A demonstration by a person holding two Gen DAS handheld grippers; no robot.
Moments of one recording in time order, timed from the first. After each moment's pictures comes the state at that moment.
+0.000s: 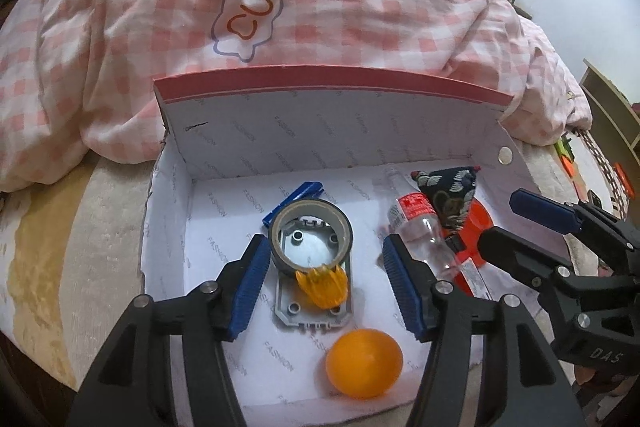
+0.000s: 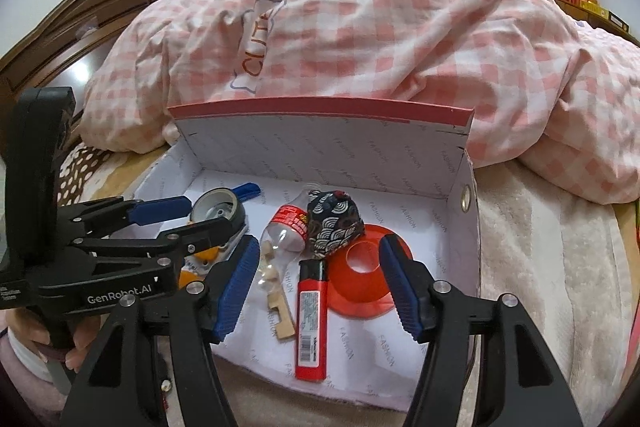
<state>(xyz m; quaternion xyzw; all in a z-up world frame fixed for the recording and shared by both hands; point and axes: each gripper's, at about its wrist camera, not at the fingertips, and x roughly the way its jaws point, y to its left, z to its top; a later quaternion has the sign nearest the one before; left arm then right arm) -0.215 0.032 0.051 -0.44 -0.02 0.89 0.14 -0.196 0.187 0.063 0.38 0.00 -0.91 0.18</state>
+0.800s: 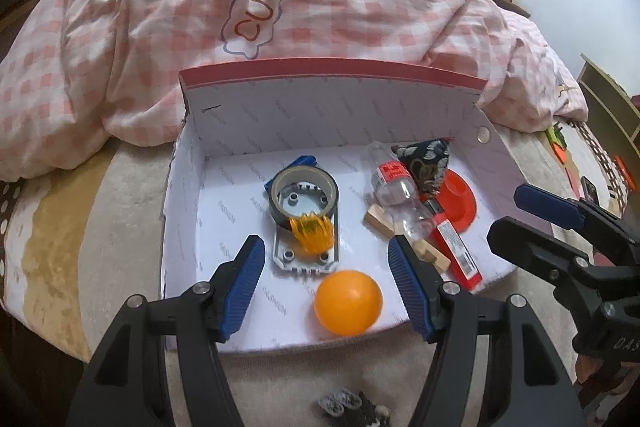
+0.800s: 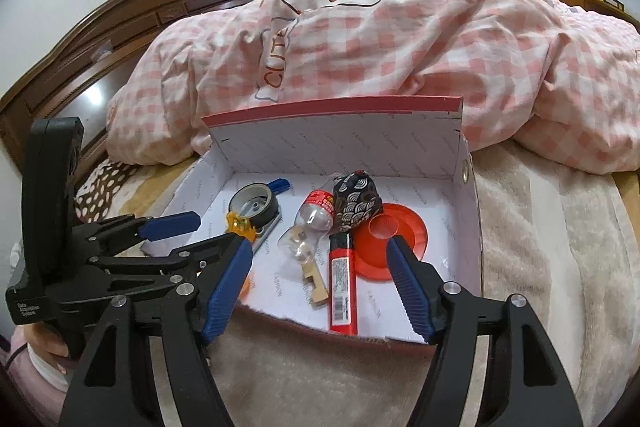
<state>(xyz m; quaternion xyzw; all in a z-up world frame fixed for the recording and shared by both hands) -0.186 0.025 0.062 -0.43 -0.01 0.89 0.13 -0.157 0.197 0.073 0.37 -0.05 -0.91 0.20</state>
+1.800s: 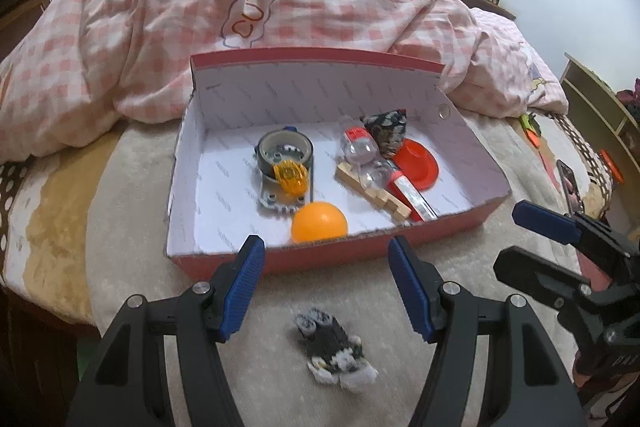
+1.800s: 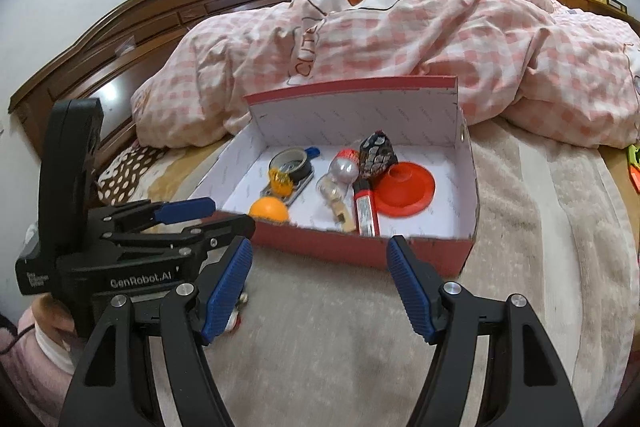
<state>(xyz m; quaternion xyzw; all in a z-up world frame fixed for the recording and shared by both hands) -0.126 0.022 0.069 -0.42 -0.01 0.90 0.15 -0.085 0.202 0.078 0.36 -0.05 -0.91 0.22</state>
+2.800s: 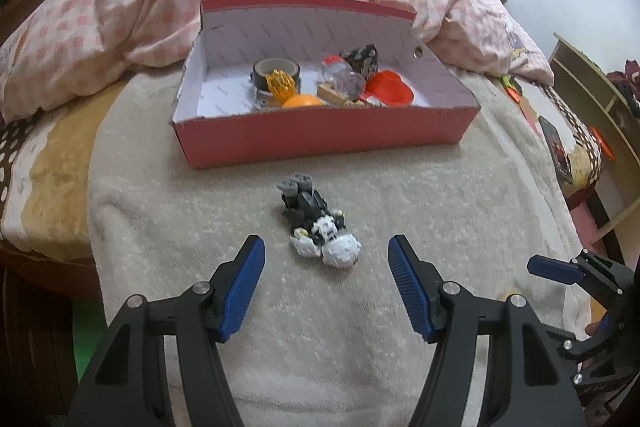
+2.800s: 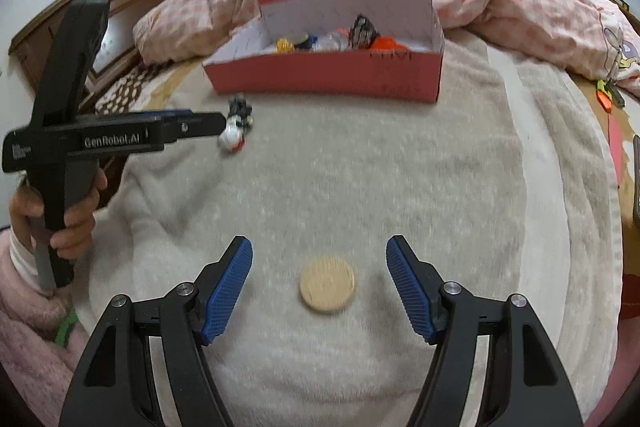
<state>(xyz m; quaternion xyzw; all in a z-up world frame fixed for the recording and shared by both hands) -0.052 0.015 0.044 -0.44 0.00 0.88 0.16 0.029 0.219 0.024 0.43 0.01 -0.88 0.20</state>
